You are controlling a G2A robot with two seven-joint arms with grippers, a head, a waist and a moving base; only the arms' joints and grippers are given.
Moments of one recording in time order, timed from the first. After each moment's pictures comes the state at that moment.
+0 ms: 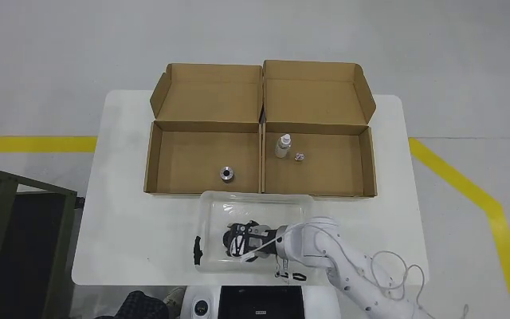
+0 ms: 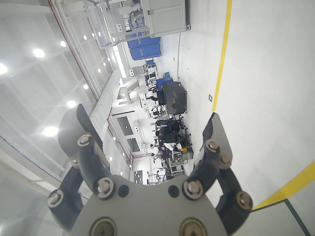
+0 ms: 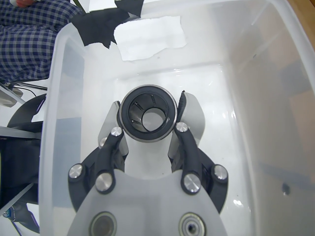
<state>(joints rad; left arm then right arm) -0.01 -0.37 -0.75 -1.25 2.03 -0.40 0.22 -1.21 -1.22 0.80 -1.75 -1.26 -0.70 0.53</state>
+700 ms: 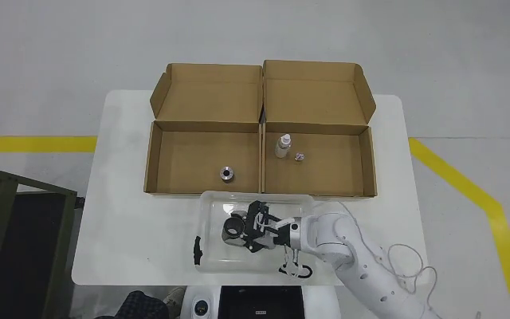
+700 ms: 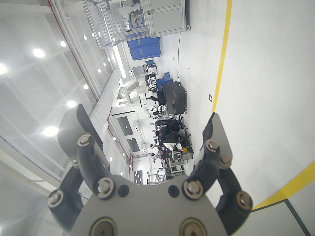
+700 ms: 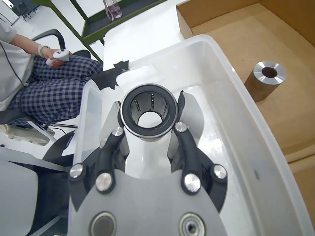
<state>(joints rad) -0.01 -0.37 -0.75 -1.25 2.03 -0.40 0.22 -1.24 -1.20 0.91 -1.75 -0.94 -0.73 0.46</state>
